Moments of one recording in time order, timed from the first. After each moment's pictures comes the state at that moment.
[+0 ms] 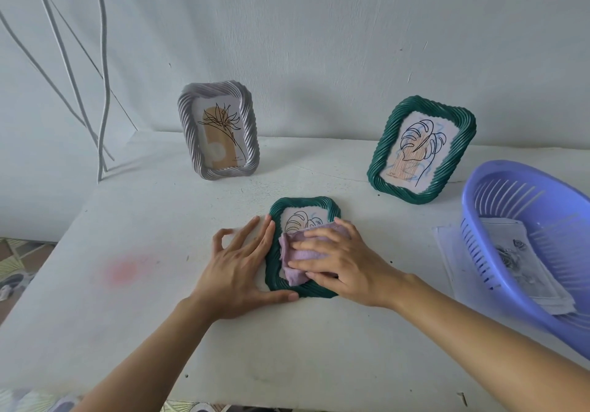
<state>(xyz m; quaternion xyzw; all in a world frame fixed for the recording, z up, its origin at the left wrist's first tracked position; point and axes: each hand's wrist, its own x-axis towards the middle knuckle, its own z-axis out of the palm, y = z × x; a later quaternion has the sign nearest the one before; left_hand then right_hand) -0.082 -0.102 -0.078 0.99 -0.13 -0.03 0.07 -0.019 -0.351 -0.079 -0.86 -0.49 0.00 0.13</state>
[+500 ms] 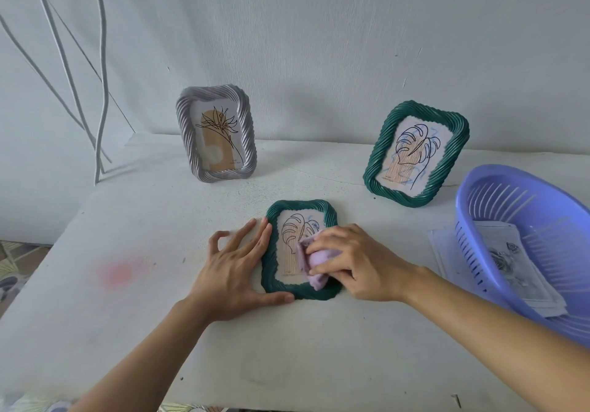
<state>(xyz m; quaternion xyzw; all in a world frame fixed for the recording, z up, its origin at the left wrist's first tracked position) -0.082 -0.101 -0.077 0.99 -0.13 -0.03 0.08 -0.008 -0.374 -0.067 -0.84 -0.51 0.01 0.17</state>
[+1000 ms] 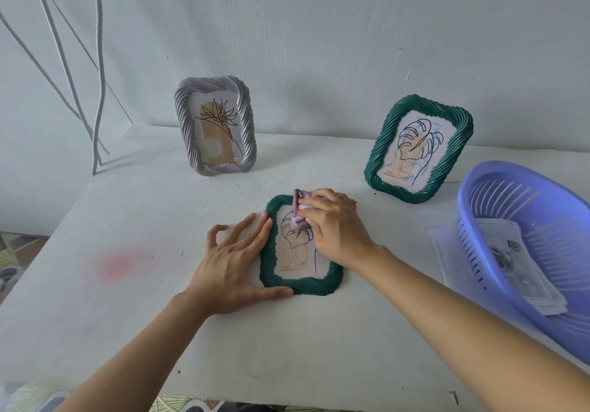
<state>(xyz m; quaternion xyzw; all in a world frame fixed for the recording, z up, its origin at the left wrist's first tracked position) -0.082 -0.102 -0.077 0.99 -0.12 -0.03 0.09 0.018 -0.322 -0.073 -0.91 -0.36 -0.11 0.20</state>
